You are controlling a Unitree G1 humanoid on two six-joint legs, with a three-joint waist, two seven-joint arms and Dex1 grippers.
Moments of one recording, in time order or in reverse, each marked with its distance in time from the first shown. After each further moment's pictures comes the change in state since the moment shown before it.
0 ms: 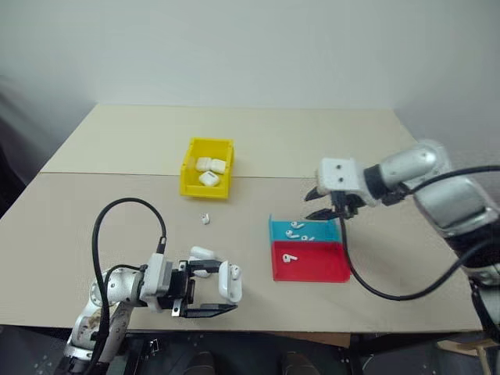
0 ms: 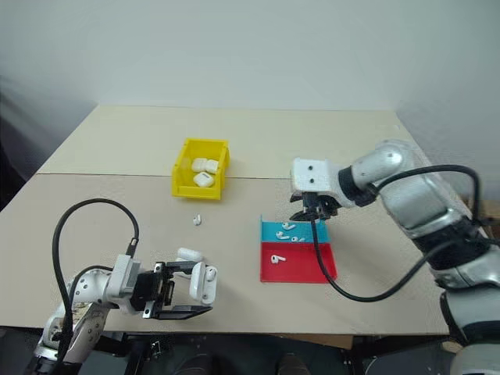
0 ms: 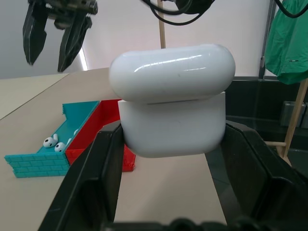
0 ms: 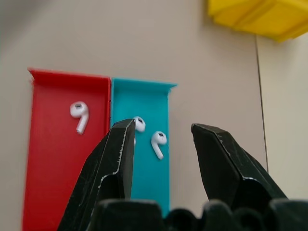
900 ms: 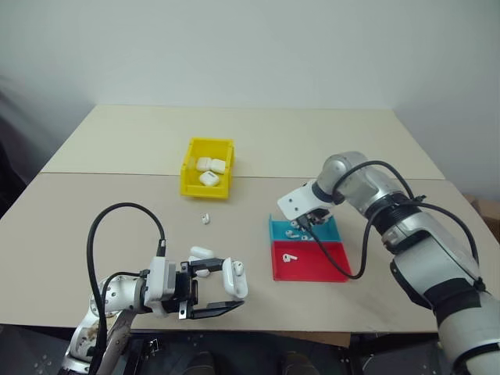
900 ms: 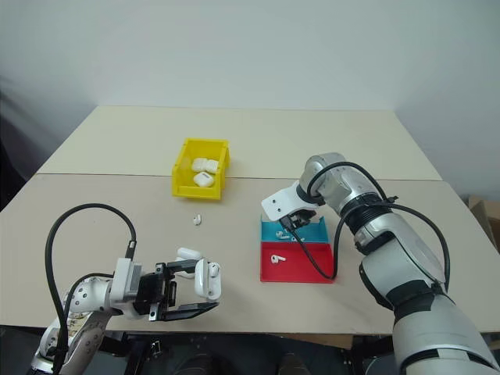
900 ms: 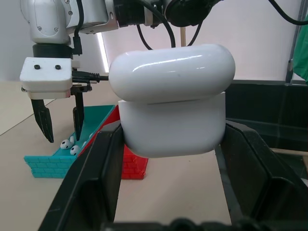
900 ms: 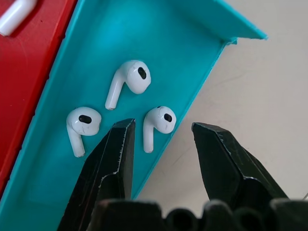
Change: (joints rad) left arm 0.054 -0.004 -0.009 -0.084 0.018 0.000 0.127; right arm -0.214 0.387 0.166 0.804 -0.482 -0.644 0.042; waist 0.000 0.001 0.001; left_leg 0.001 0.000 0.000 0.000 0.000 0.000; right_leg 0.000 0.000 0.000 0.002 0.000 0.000
